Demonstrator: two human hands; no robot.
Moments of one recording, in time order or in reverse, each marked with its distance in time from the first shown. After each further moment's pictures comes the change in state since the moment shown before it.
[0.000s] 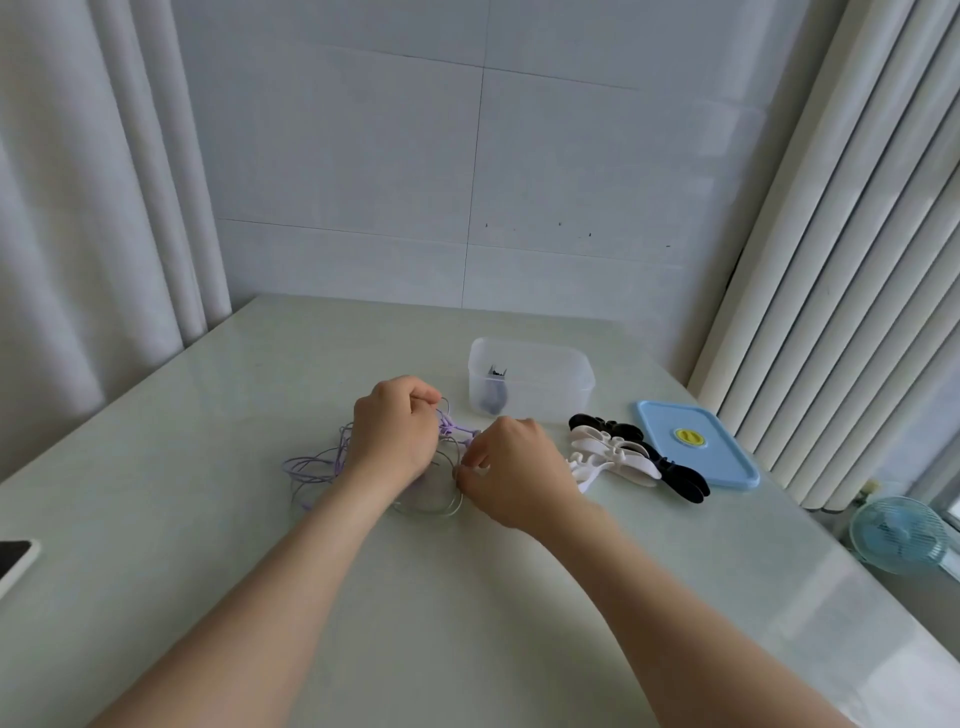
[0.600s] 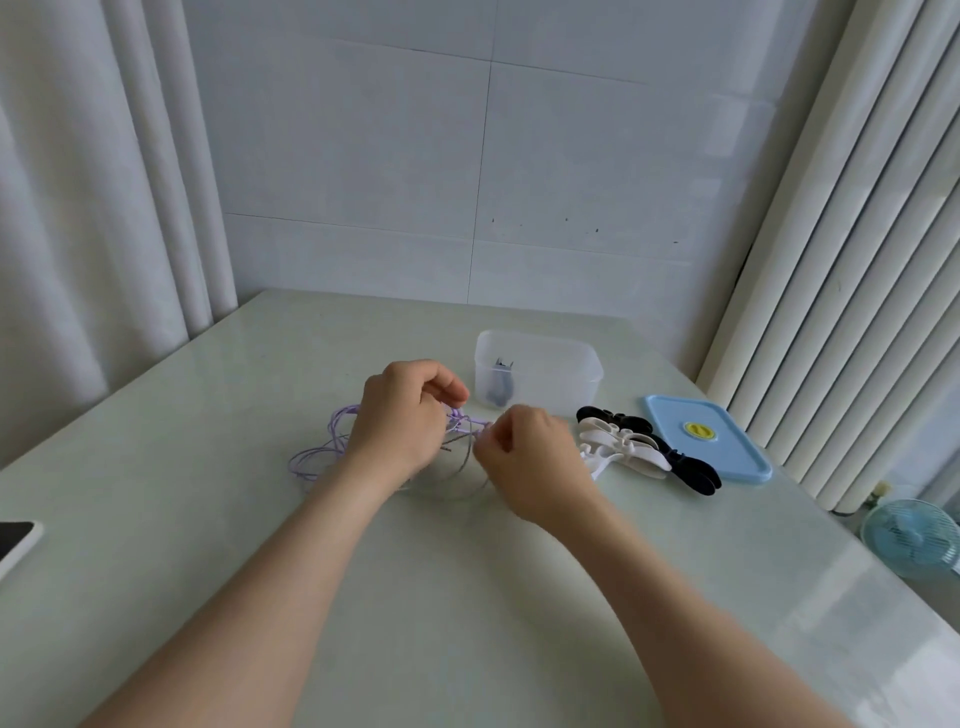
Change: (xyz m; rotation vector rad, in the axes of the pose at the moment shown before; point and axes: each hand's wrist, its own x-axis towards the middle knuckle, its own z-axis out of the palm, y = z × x) left_hand -0.005 0.000 -0.008 -0.029 -0.071 0.166; right_hand -0.017 -0.006 -0.011 0.210 0.113 0.112
